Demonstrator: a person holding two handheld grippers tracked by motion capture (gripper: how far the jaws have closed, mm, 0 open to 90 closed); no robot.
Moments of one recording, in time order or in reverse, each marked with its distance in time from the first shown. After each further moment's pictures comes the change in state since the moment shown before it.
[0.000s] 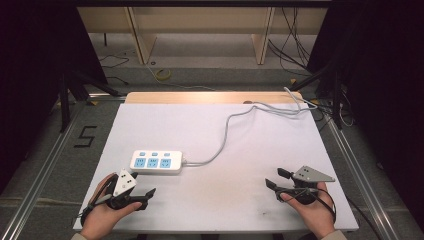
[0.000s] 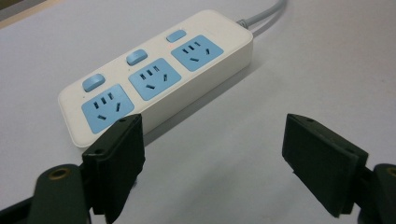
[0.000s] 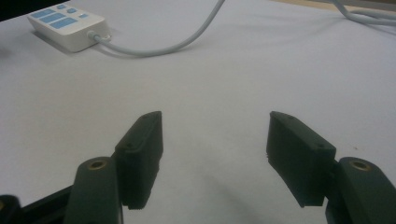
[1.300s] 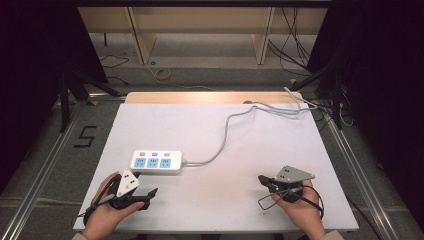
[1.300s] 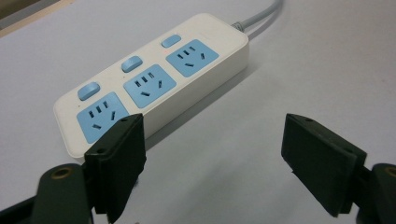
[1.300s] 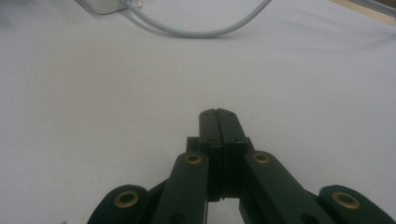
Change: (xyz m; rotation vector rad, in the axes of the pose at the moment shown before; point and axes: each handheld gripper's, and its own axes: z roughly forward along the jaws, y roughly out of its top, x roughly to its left) left arm -0.004 0.002 0.004 -0.005 0.005 0.029; right arm 0.028 0.018 0.018 0.111 0.043 -0.189
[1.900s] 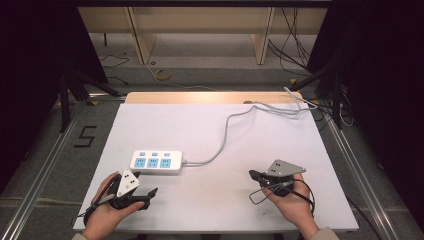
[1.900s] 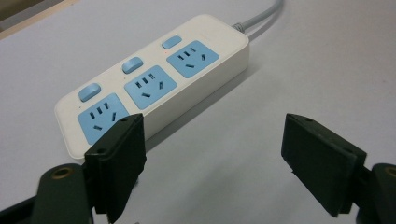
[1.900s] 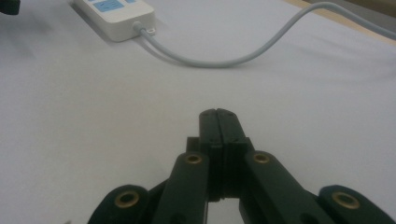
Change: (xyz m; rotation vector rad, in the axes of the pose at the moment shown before) left arm 0.000 0.000 0.000 -0.003 0.001 0.002; right arm 0.008 0.025 0.012 -0.034 0.031 -0.007
